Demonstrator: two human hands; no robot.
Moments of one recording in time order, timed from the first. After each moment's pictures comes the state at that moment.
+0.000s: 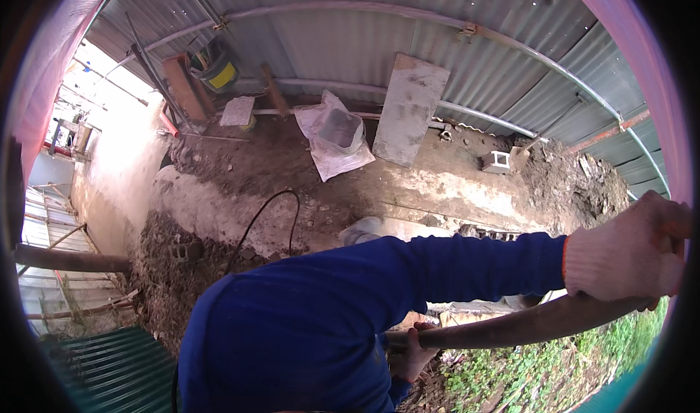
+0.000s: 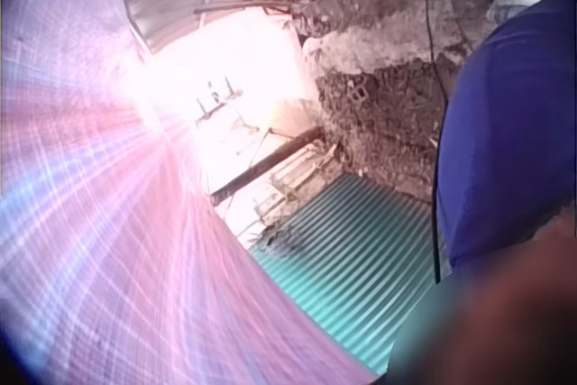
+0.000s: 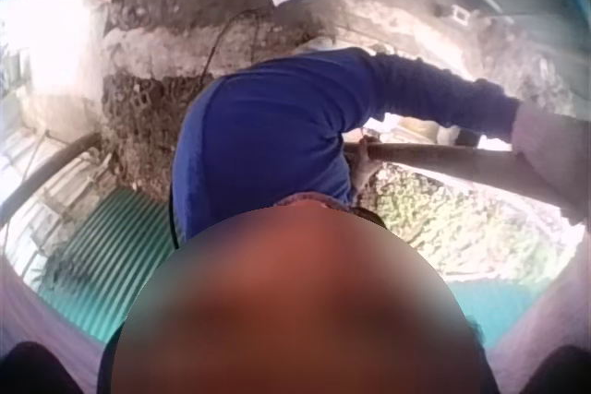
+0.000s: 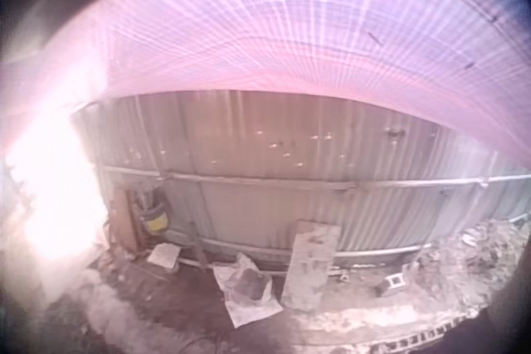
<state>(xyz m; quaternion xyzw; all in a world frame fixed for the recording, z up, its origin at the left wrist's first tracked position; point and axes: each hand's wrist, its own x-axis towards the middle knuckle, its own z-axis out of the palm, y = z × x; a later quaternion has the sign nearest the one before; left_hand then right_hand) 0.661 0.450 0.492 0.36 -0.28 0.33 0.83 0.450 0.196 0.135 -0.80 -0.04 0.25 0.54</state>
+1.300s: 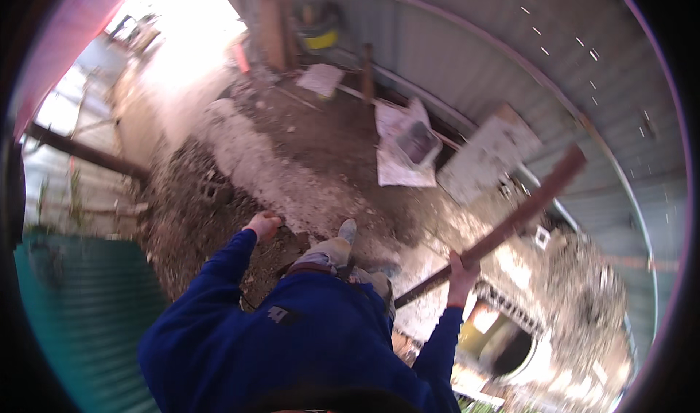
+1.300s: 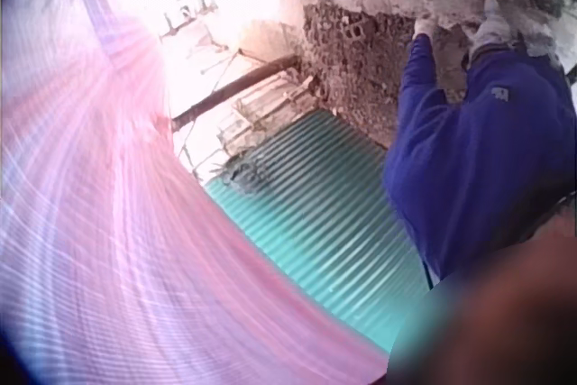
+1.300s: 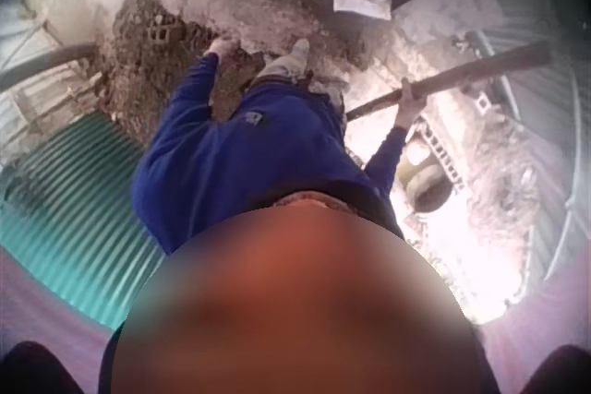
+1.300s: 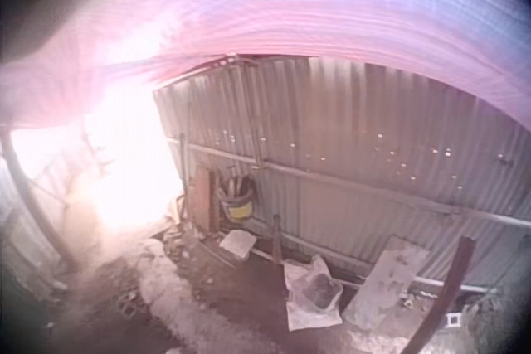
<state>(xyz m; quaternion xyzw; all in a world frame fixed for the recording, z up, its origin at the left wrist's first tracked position) -0.094 0.643 -0.003 0.32 0.79 0.03 0.53 0.533 0.538 0.067 -0.77 -0.26 0.33 0.48</state>
